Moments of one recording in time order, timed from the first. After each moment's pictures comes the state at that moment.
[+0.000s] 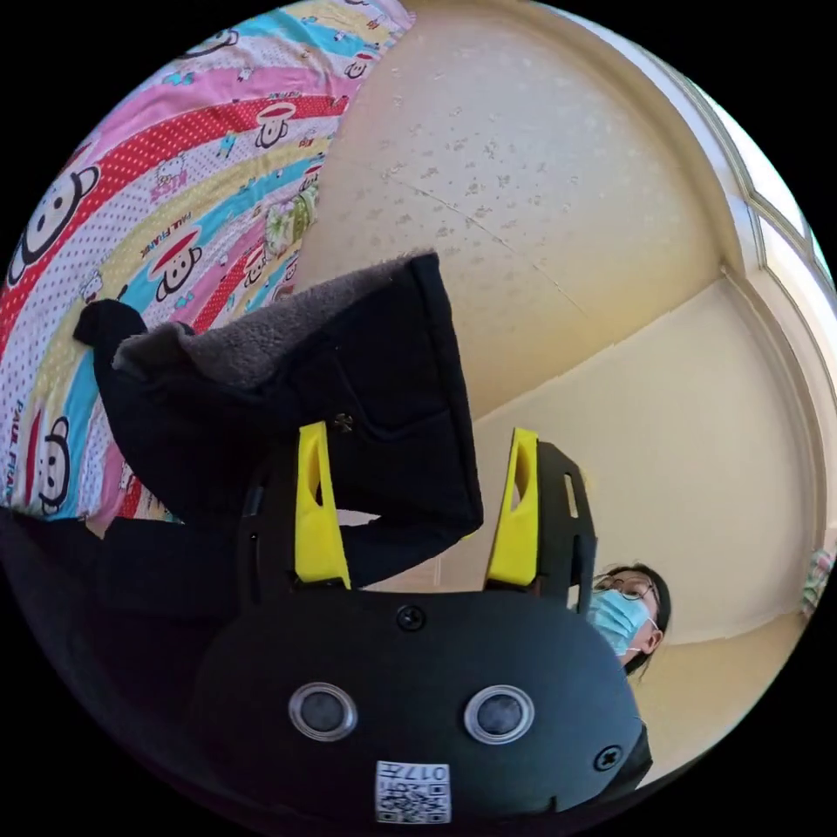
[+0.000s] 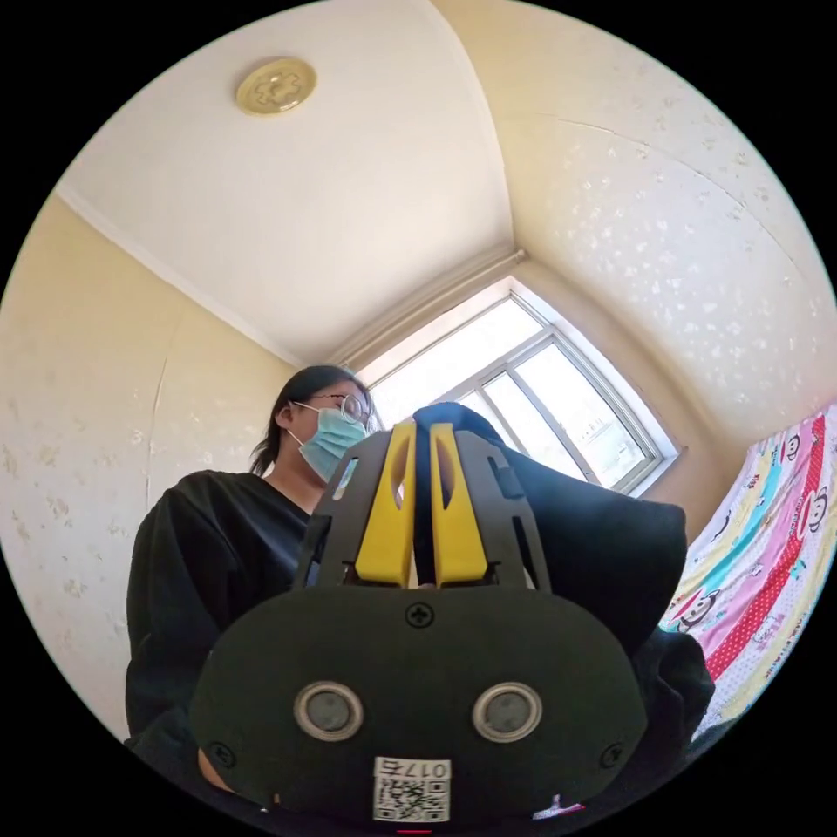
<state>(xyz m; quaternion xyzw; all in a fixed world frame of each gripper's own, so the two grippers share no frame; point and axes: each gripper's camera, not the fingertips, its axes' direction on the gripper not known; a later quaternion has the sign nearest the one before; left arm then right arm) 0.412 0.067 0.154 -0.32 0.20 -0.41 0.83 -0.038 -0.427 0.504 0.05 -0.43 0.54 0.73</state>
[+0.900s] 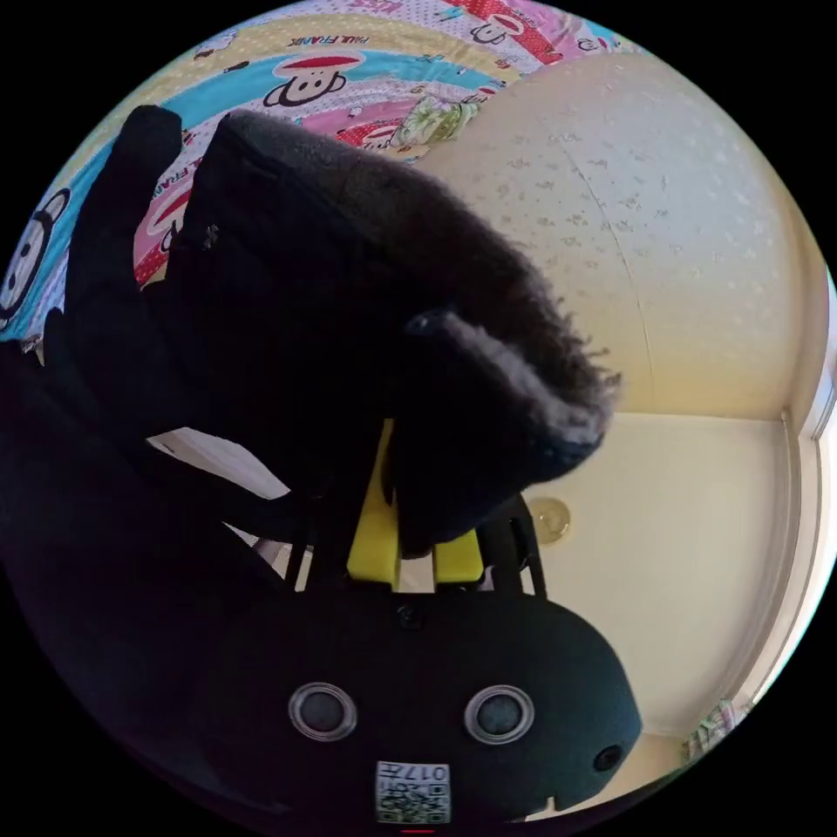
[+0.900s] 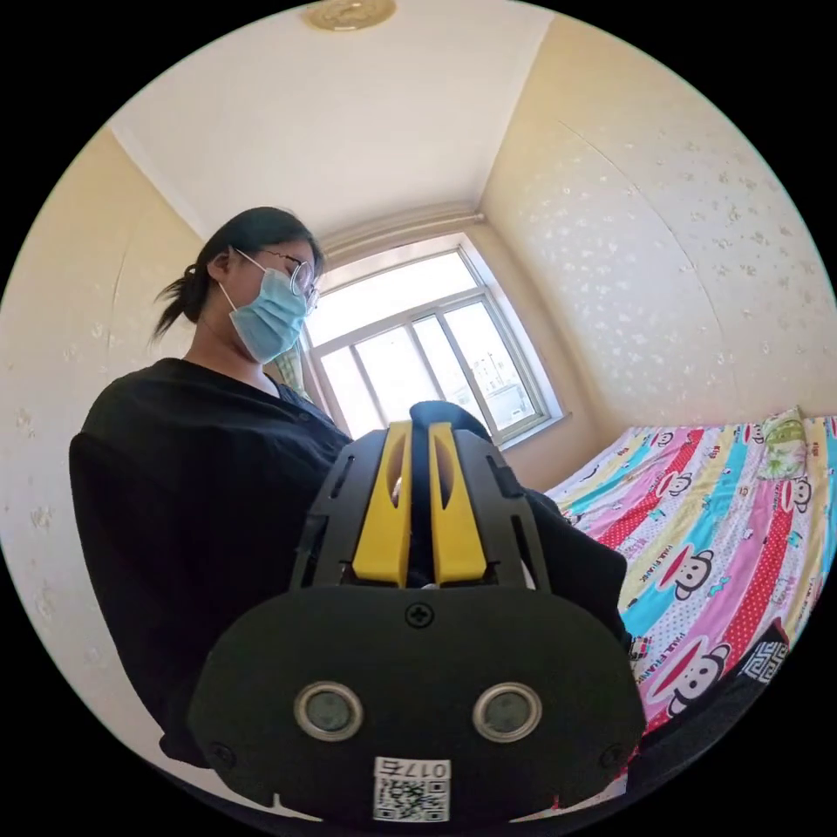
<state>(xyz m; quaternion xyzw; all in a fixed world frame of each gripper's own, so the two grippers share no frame) 0.461 0.104 0.279 -0.42 0.18 -0.50 0.74 -0.149 -0.345 0.424 -0.15 -0.29 0.44 0.84</state>
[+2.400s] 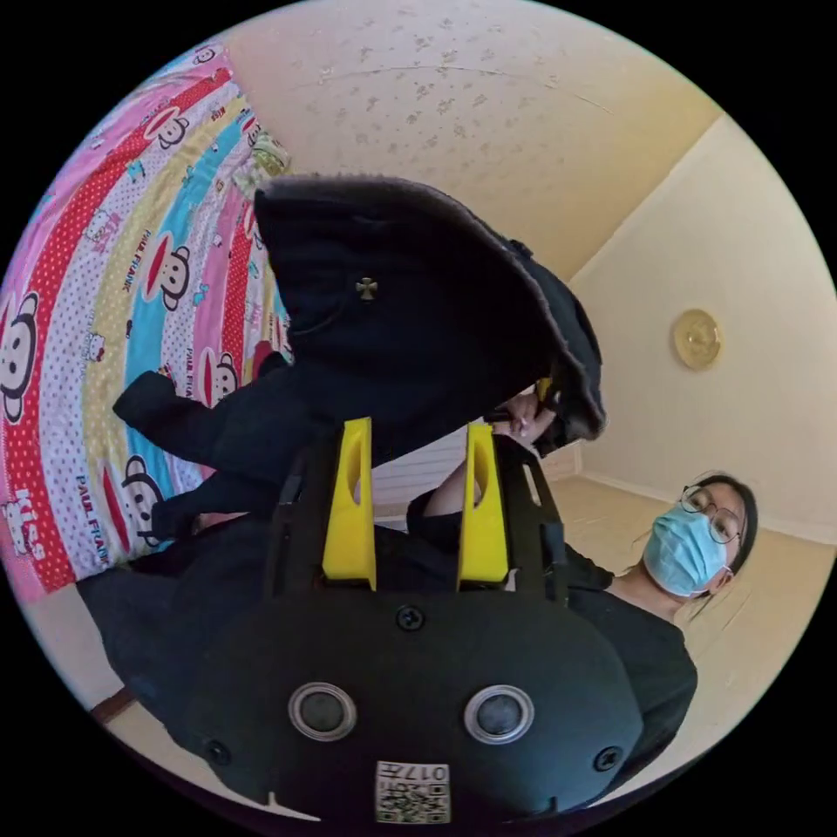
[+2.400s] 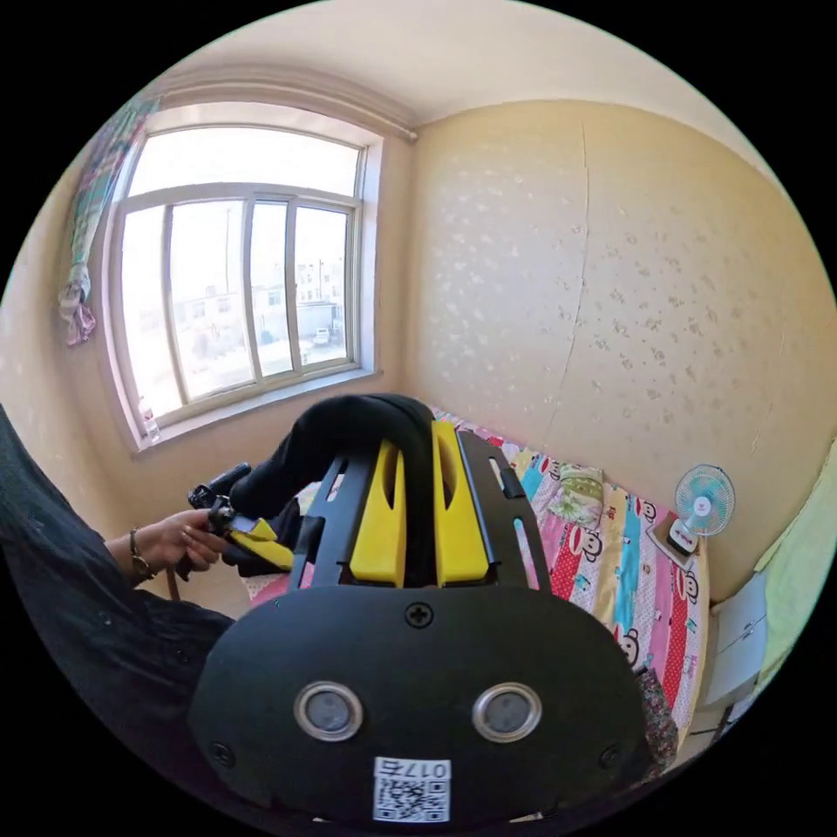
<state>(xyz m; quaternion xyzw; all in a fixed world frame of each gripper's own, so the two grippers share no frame) 0.590 0.240 0.070 -0.49 0.05 -0.08 0.87 -0.385 -0.472 0.771 -0.30 -0.07 0.23 0.92</state>
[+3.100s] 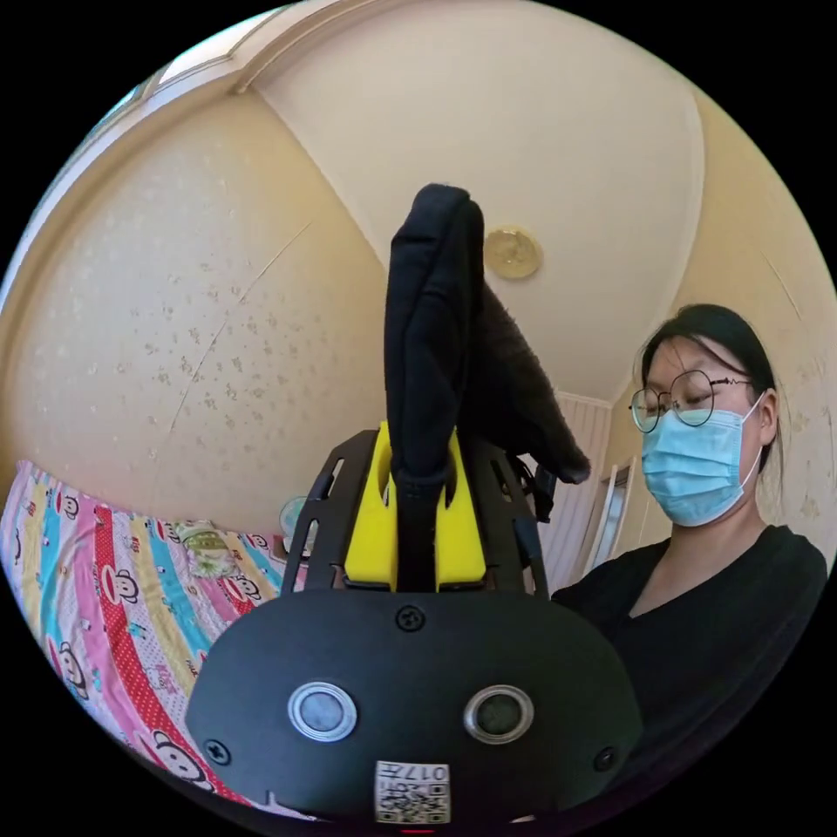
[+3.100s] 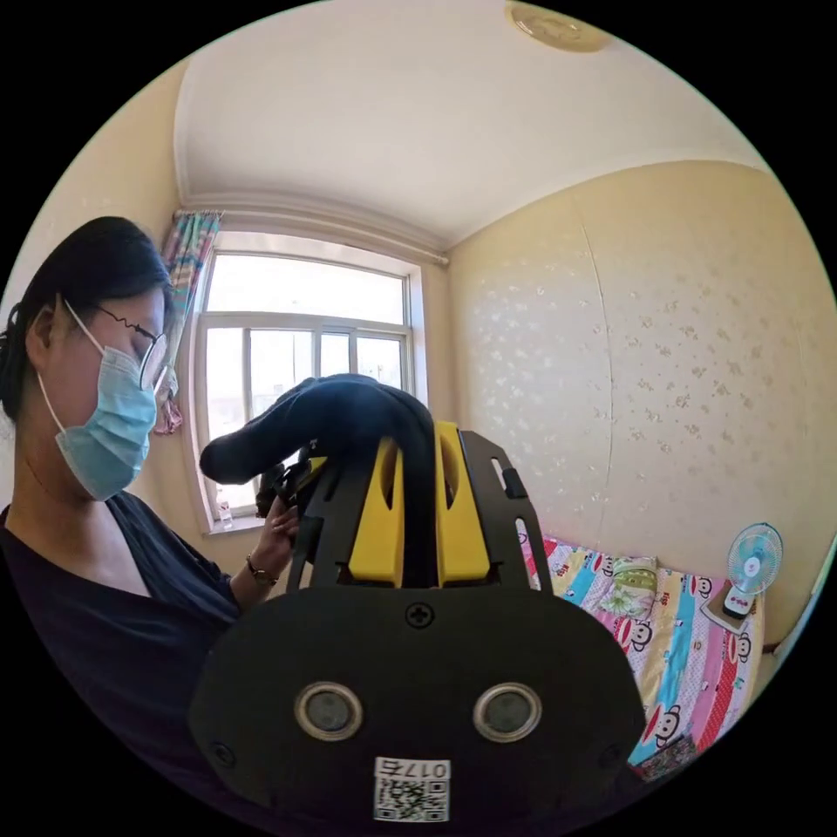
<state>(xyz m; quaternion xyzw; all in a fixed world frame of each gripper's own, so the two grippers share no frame) 0.864 0.168 -0.025 -0.14 0.27 0.33 0.89 -0.229 -0.563 0.648 -0.11 -0.11 0.27 0.95</state>
